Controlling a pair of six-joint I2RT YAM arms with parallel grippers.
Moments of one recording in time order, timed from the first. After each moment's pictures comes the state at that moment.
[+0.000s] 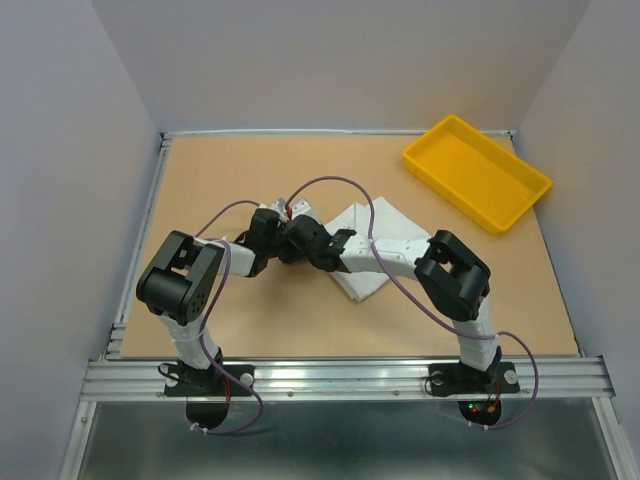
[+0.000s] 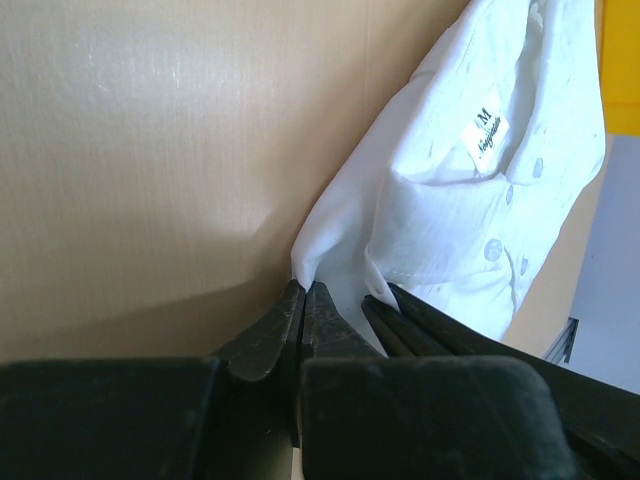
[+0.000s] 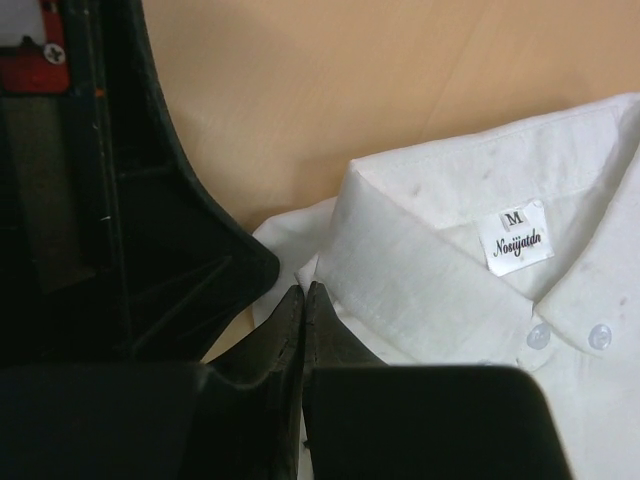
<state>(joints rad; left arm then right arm) -0.43 1.74 0.68 0.40 0.35 -0.85 0.98 2.02 1.42 -0.30 0.56 0.20</state>
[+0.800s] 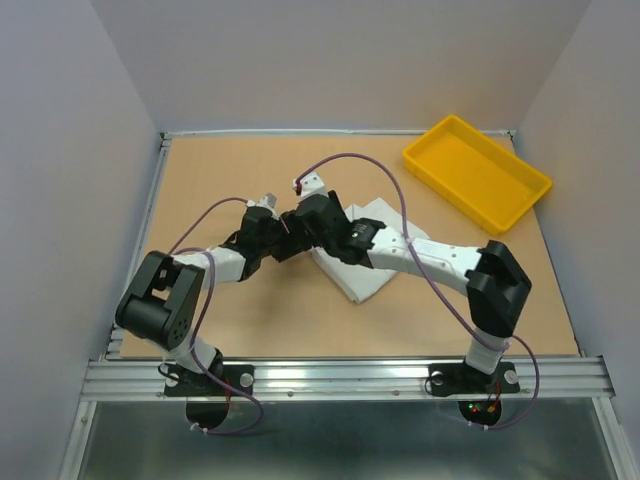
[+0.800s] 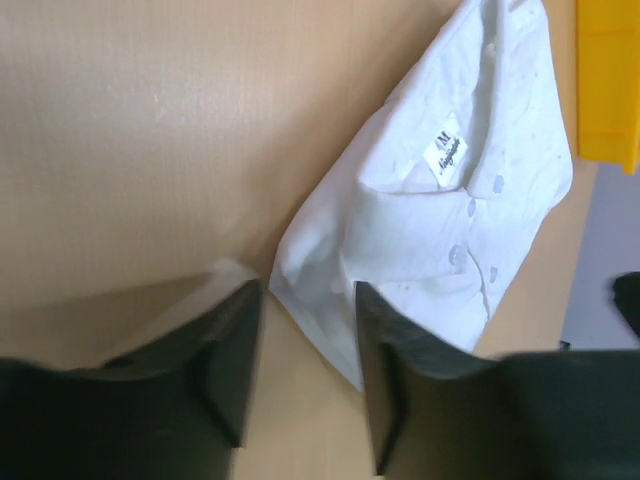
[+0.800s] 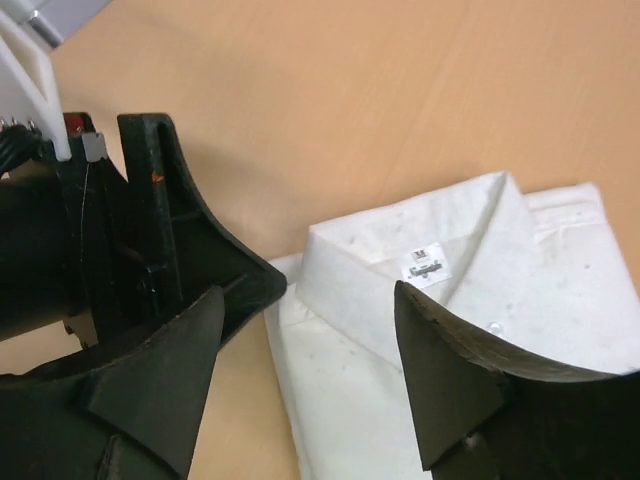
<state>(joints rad) -0.42 1.62 0.64 0.34 0.28 -0.87 0.98 1.86 1.42 -0.29 0.54 0.21</state>
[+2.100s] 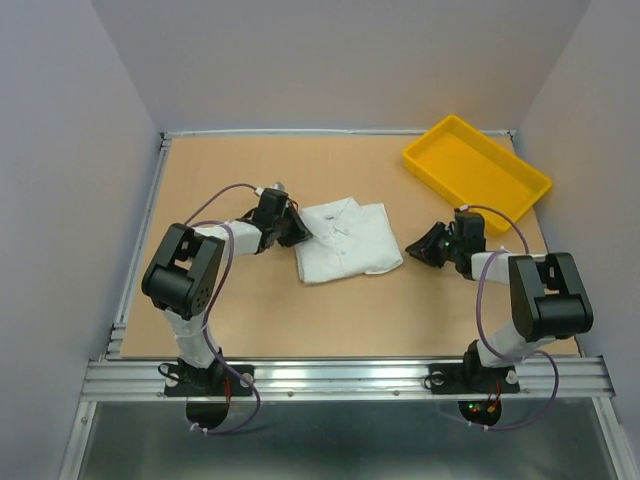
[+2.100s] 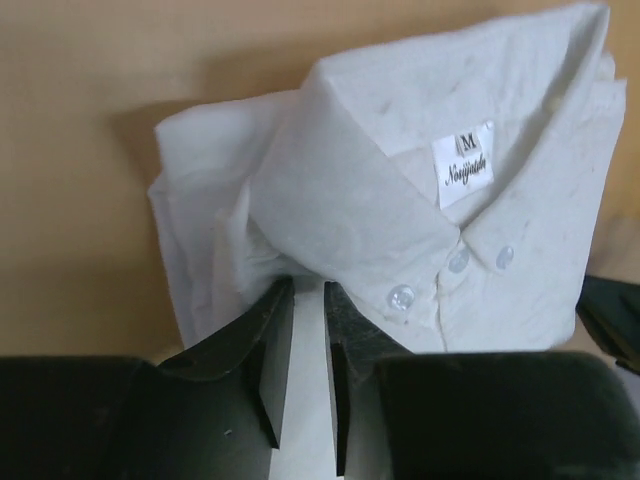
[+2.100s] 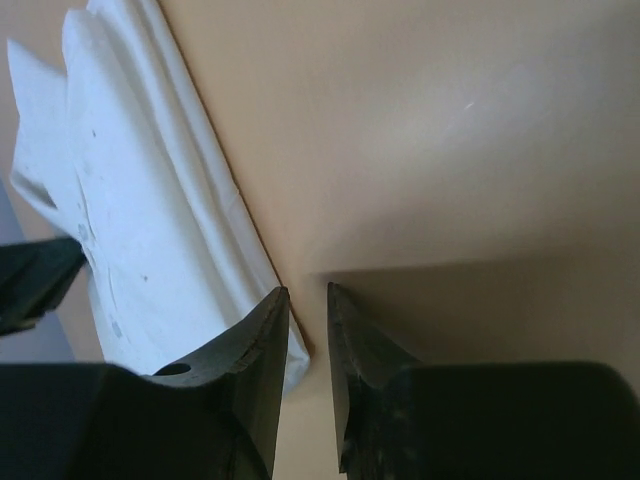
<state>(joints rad) -0.47 1.77 0.89 0.11 0.14 -0.87 0.02 1.56 0.56 0.27 -0.41 0.77</state>
